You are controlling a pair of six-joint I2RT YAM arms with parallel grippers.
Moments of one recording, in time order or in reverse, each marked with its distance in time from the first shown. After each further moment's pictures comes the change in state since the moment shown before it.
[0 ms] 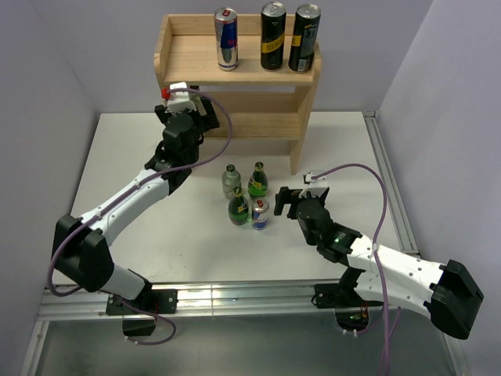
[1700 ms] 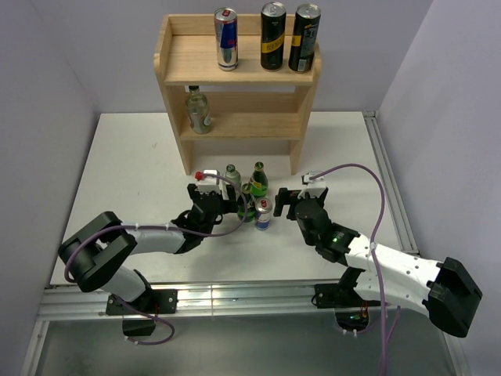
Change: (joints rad) left arm -0.307 0.003 -0.709 0.343 -0.023 -0.209; right arm 0.000 0.021 -0.007 0.005 0.001 0.000
